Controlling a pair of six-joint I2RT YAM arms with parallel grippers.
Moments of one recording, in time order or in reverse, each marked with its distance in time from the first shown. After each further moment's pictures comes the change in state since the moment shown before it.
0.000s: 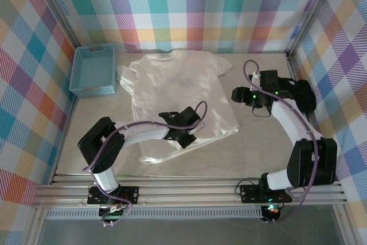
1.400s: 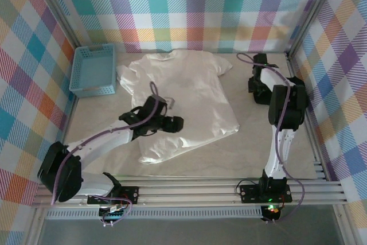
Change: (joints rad) left arm 0.182 -0.374 -0.209 0.158 0.100 -0.390; right arm -0.134 0.835 0.693 -0.198 0.653 -0.296
